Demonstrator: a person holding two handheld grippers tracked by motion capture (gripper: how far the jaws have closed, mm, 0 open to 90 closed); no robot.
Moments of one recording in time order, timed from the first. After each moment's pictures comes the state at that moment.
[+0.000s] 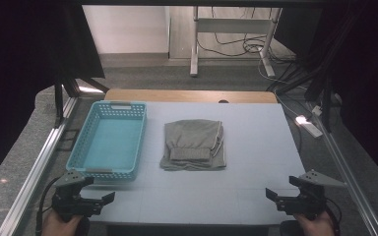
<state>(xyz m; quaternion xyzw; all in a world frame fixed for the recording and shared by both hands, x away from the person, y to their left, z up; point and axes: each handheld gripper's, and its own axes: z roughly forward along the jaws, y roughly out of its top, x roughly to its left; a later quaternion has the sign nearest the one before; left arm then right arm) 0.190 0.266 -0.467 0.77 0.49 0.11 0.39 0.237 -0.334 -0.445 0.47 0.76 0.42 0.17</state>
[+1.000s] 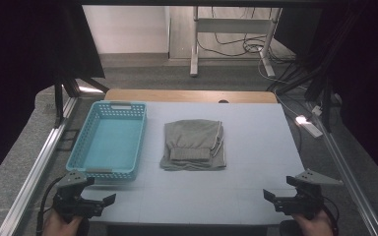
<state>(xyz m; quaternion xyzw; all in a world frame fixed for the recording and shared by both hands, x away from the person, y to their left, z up) 0.189 0.265 -0.465 0.78 0.48 0.11 0.39 0.239 -0.329 -0.446 0.46 0.77 0.41 0.16</state>
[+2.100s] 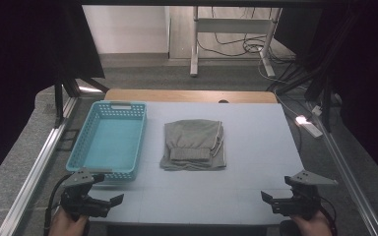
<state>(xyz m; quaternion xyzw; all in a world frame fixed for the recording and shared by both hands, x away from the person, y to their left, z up) 0.195 0.248 -0.460 0.80 0.42 0.10 0.42 0.238 -0.322 -0.446 0.44 0.79 0.39 0.18</state>
